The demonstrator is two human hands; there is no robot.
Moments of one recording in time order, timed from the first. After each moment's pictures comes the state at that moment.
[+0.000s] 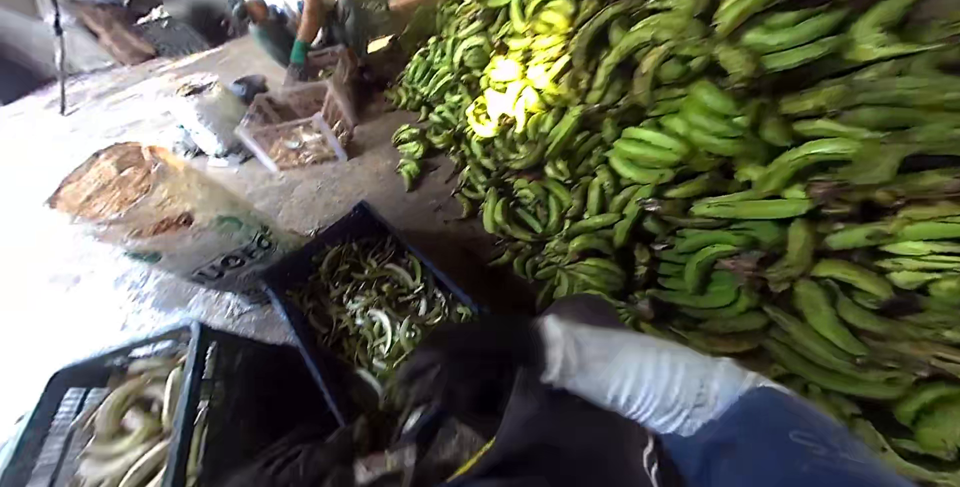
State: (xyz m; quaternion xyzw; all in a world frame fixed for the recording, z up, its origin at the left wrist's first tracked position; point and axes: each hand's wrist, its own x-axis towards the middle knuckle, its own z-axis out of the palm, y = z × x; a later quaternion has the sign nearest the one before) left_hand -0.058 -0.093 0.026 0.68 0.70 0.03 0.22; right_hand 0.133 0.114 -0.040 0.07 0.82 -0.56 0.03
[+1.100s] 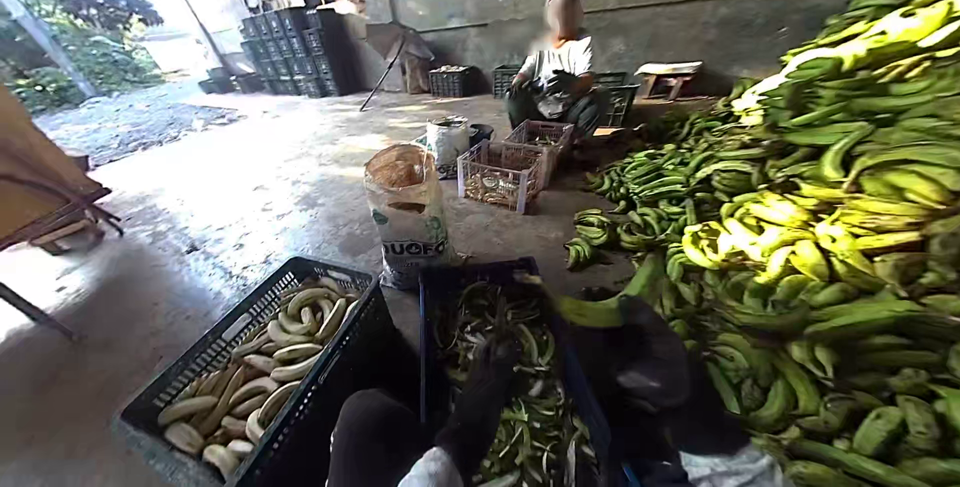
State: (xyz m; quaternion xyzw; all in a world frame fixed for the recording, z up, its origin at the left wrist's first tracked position) left_hand -0.085 0.013 -0.102 0.28 0.60 0.65 0.37; right_hand 0.049 0.197 -0.066 0.12 0.37 -0.82 -0.41
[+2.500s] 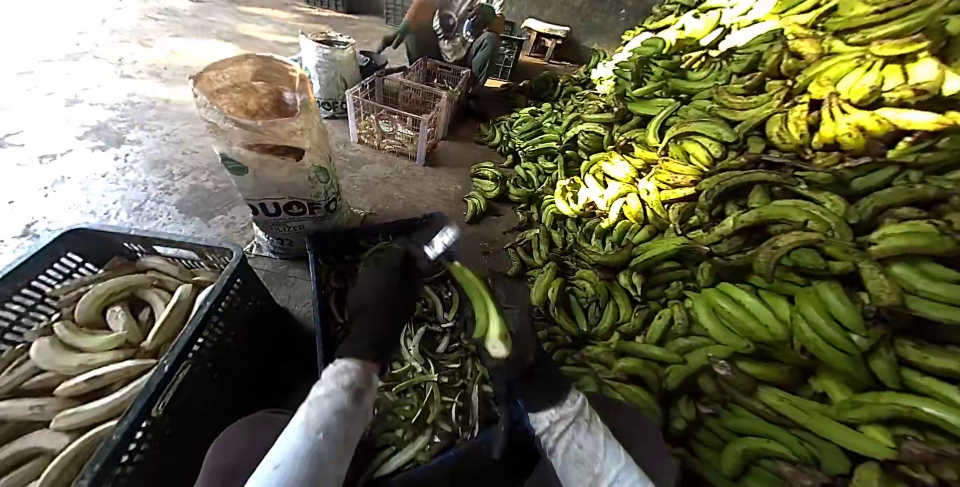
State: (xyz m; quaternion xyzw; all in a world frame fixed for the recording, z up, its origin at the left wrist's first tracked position) left_hand -0.158 0.091 -0.063 0.44 0.84 0.30 0.11; right_hand 0.028 0.179 -0.119 0.19 0.42 -0.82 -0.34
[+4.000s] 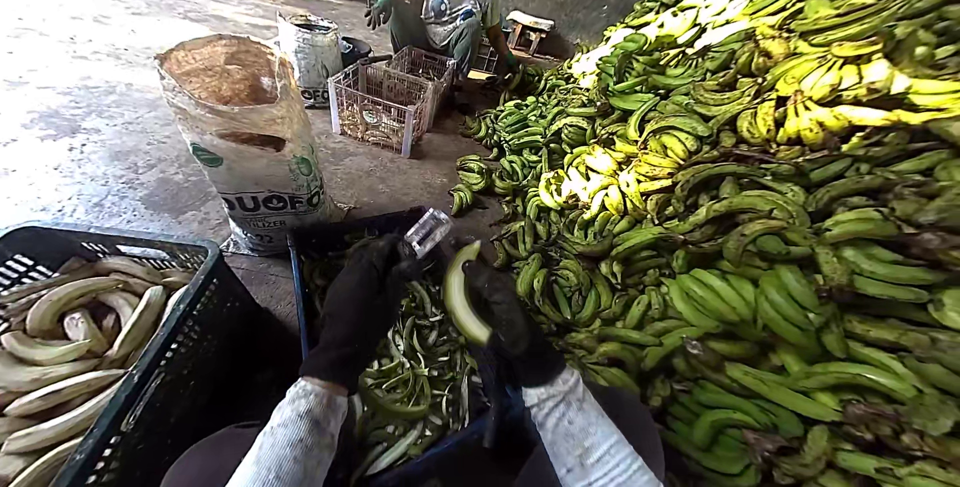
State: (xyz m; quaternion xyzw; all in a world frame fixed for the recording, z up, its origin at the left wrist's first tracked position) left_hand -0.173 0.063 -0.081 0.51 0.74 0.42 0.12; right_hand 0.010 0.171 -0.093 0.19 0.51 -0.77 -0.34
